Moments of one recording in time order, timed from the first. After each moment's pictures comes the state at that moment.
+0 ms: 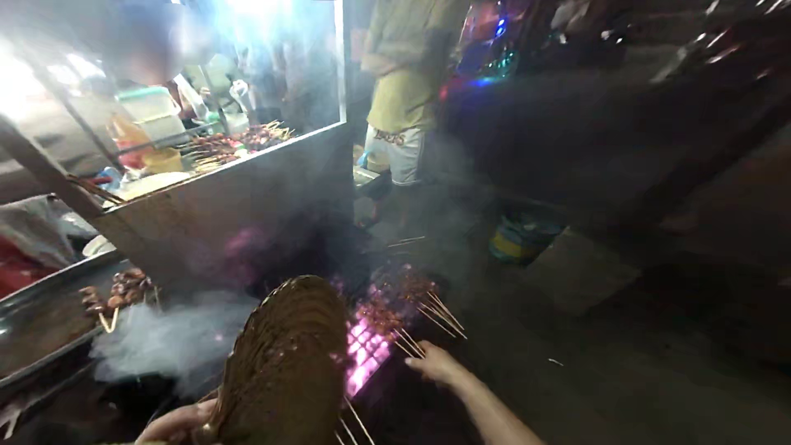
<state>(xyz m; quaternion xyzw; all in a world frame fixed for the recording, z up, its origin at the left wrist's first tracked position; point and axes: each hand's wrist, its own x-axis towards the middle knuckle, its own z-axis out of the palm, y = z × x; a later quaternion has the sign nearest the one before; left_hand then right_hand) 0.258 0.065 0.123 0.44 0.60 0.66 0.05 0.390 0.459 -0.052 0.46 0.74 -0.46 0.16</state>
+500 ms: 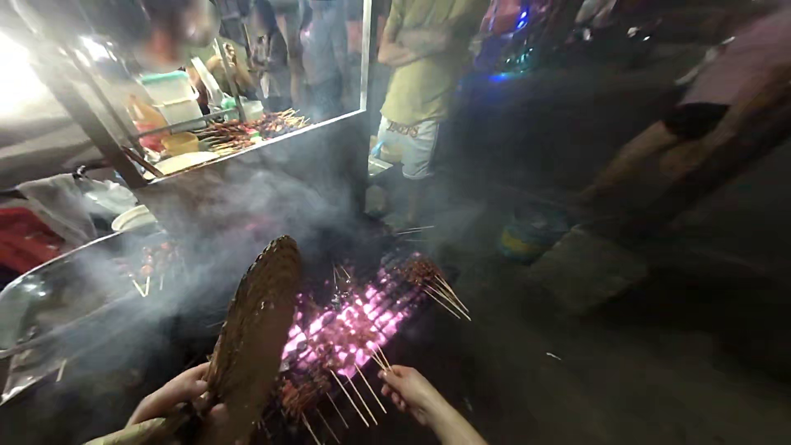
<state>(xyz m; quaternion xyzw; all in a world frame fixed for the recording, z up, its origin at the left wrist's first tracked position) 0.264 0.029 0.129 0.45 0.59 0.66 -0.04 0.402 0.339 -0.072 0.42 0.61 -0.66 0.11</state>
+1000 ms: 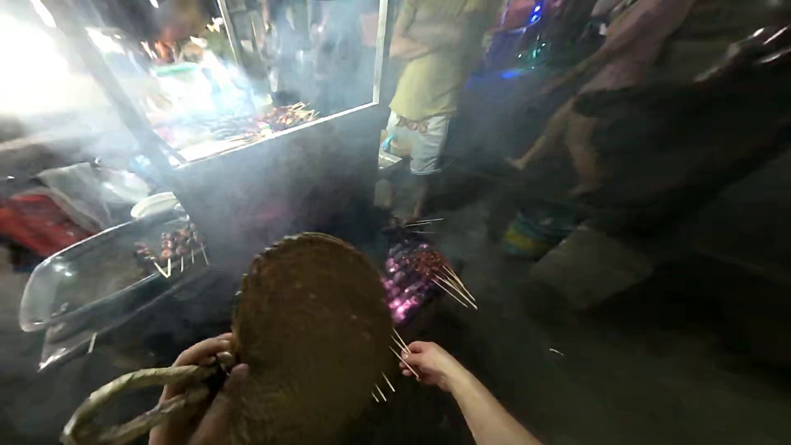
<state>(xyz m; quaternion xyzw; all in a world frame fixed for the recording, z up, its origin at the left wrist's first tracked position) 0.264 0.013 0.115 0.40 0.61 0.68 -0.04 0.408 0.362 -0.058 0.45 0.69 -0.55 0.12</state>
